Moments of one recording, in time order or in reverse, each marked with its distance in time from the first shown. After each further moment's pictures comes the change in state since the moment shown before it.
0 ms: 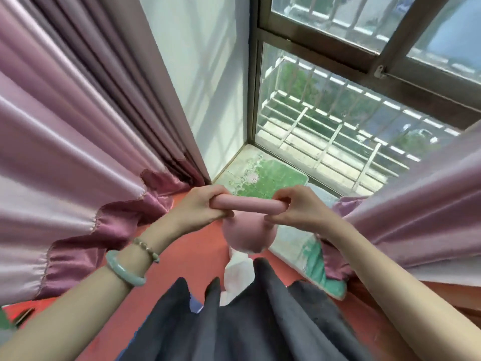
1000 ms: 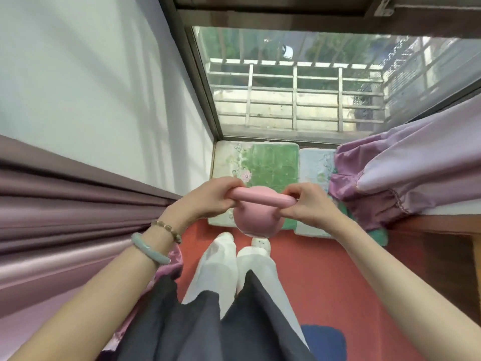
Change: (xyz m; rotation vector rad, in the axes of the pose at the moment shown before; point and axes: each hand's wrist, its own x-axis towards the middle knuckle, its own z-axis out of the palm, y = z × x) left_hand 0.332 -0.096 -0.102 0.379 -0.681 0.340; right_hand 0.237 0.029 0.030 0.327 0.310 0.555
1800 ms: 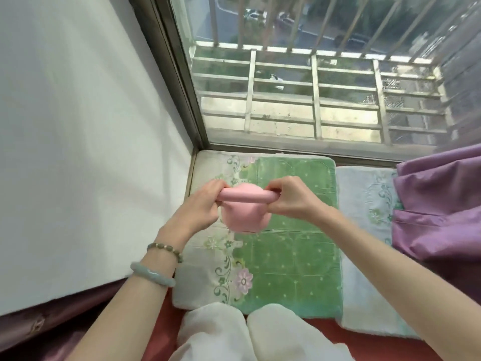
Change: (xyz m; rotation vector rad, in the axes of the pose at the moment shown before) left_hand 0.311 -0.365 0.185 0.023 0.323 -0.015; right_hand 0.397 0.248 0.204 -0.110 -0.018 -0.161
